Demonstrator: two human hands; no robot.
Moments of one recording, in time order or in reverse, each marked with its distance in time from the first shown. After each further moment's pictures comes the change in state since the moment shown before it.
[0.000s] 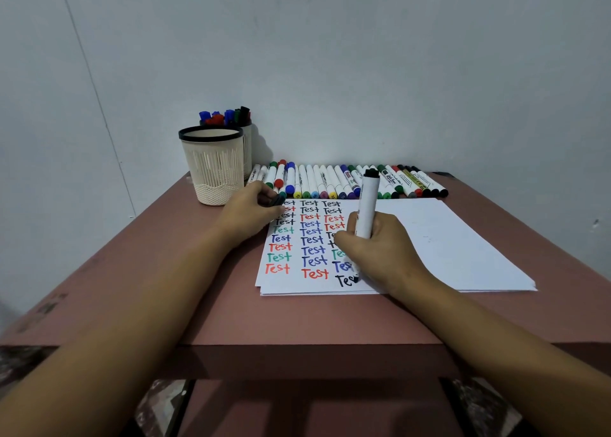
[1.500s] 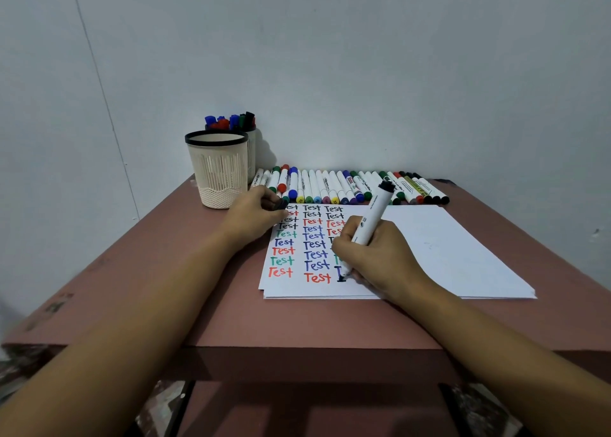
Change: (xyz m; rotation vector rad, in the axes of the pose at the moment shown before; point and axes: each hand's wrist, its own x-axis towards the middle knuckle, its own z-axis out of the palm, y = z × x) left_hand -0.003 0.002 0.000 -0.023 0.022 0.007; right_hand -0.004 -0.008 0.001 0.126 -0.107 0.086
